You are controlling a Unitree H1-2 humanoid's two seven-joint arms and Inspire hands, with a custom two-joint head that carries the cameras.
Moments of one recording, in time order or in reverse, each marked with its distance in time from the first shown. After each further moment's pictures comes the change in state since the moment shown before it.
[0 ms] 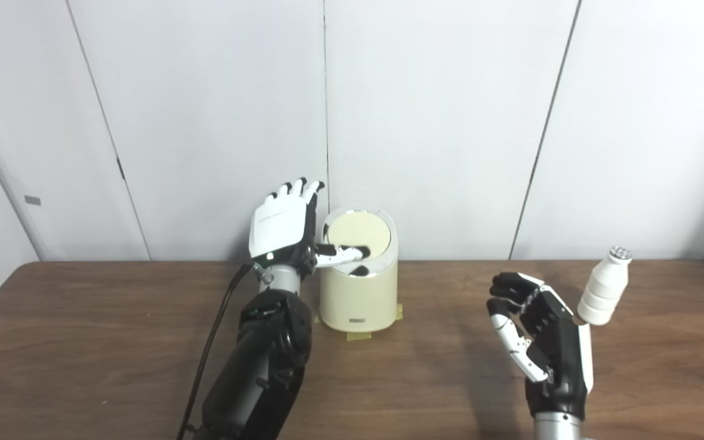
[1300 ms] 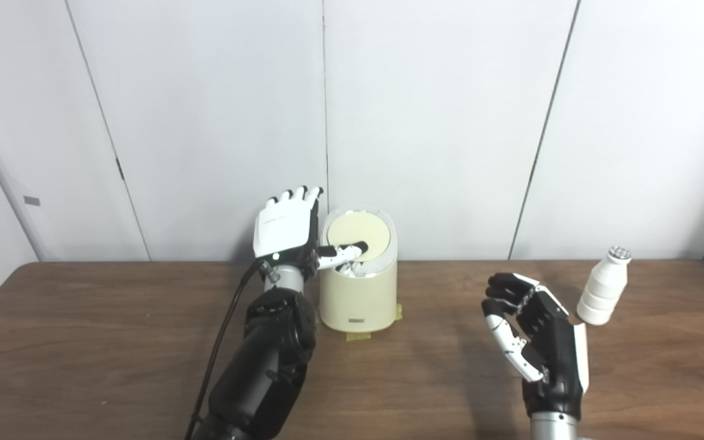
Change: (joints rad) left arm -0.037 0.003 -0.024 0.118 0.044 0.001 0.020; right arm 0.000 0.009 0.002 -0.005 -0.026 0.012 -0.002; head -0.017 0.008
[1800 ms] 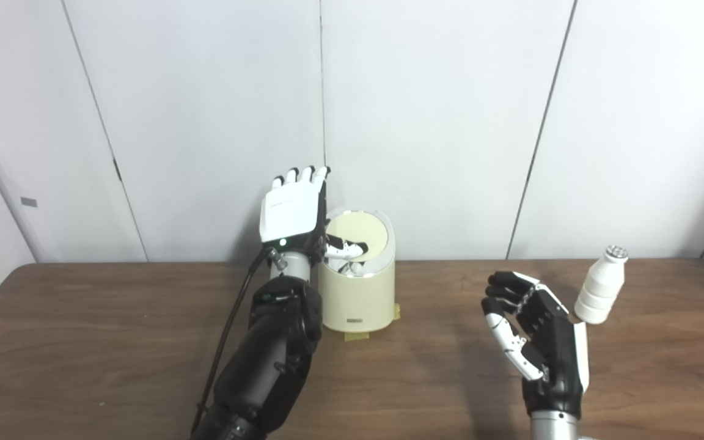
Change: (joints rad) left arm -0.030 -0.009 0.000 -0.011 0.080 -0.003 -0.016; right arm 0.000 0.002 0.000 -0.009 -0.008 0.013 -0.005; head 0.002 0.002
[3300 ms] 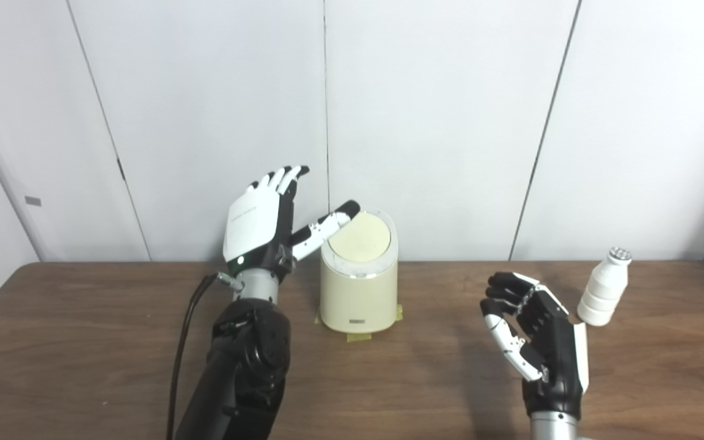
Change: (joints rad) left arm 0.153 0.030 0.068 -0.348 -0.158 -0.002 -0.044; right arm 0.000 -0.003 0.005 0.000 -0.002 0.007 -0.004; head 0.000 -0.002
